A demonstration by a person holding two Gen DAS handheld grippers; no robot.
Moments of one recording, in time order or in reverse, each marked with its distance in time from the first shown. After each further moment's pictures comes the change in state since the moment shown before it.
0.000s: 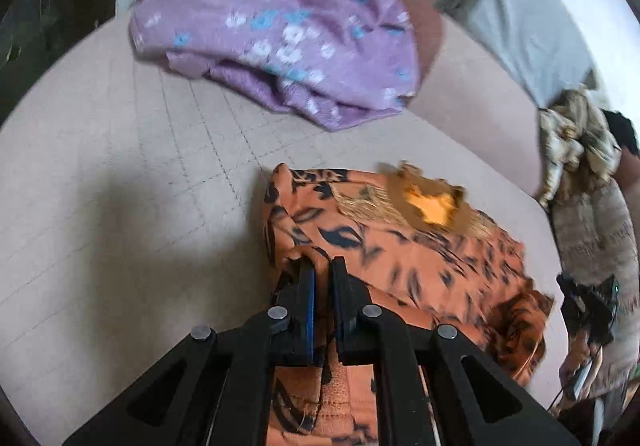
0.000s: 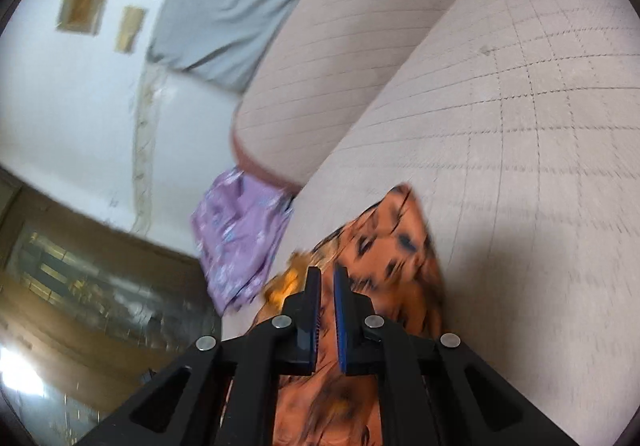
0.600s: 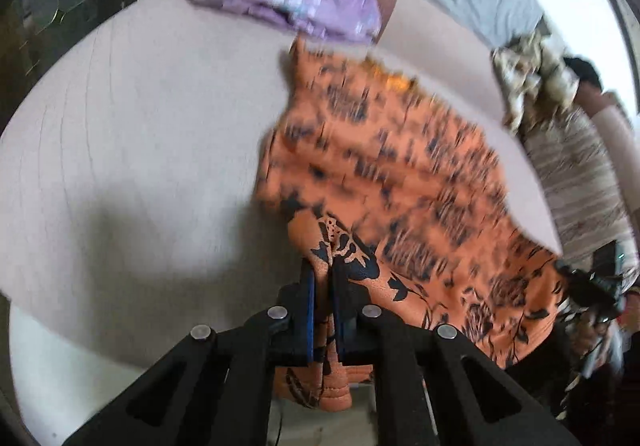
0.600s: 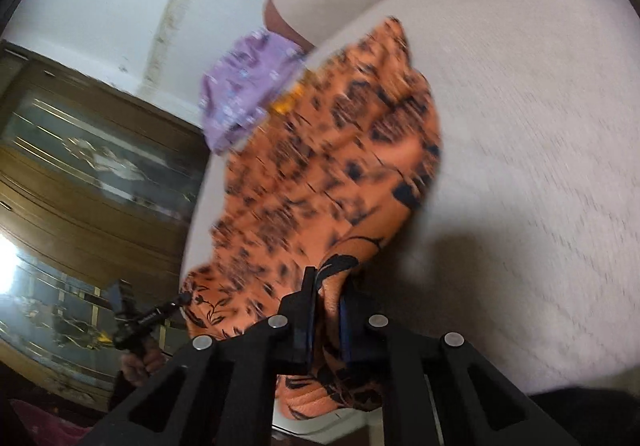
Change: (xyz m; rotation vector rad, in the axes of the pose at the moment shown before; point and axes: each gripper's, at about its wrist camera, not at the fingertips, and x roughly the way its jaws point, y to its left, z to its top) left arm -0.150 0.016 -0.203 0.085 -0.003 -0.036; right arm -0.145 0.007 -0.194 -0.243 0.286 -0.043
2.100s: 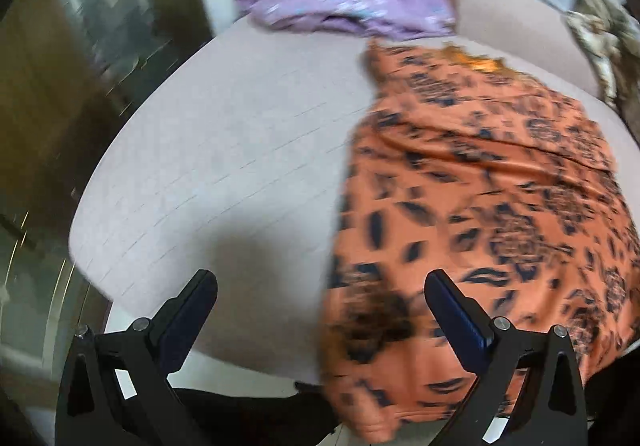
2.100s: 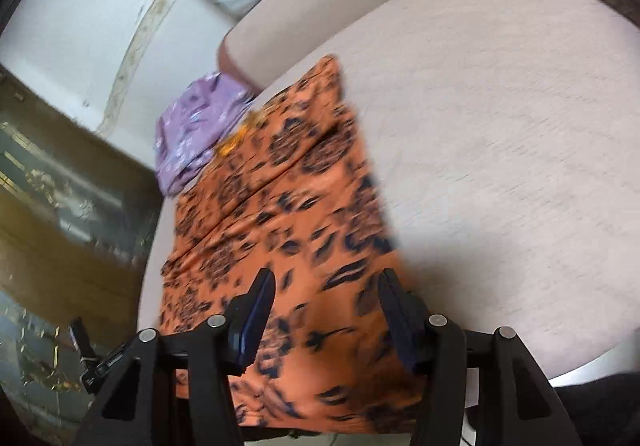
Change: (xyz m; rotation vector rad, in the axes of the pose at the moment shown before) left arm 0.021 -0.002 -0.045 0.054 -0.035 0.535; right arm -0.013 -0.029 -0.028 0.055 -0.172 -0.225
